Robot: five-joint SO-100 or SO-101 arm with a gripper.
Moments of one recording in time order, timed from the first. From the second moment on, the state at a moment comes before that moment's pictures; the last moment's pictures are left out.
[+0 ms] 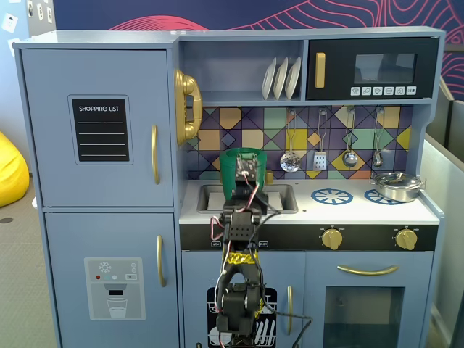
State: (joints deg) arm 5.0 162.9 131.5 29.6 -92.9
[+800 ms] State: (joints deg) arm 7.6 147.7 124.8 10.5 -94.5
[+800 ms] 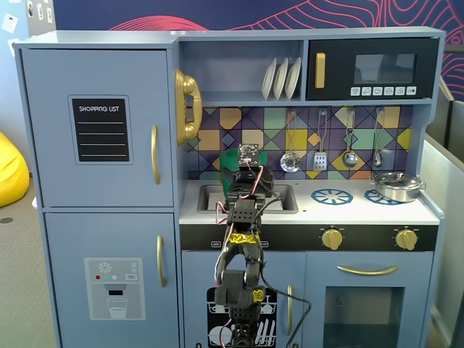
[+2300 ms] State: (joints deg) arm 4.0 126.5 111.8 -0.1 -99.8
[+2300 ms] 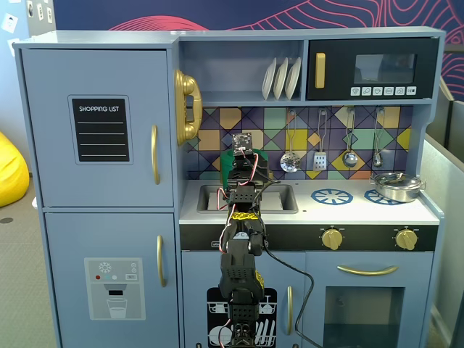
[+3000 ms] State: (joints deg) arm 13.6 126.5 111.8 -7.9 -98.3
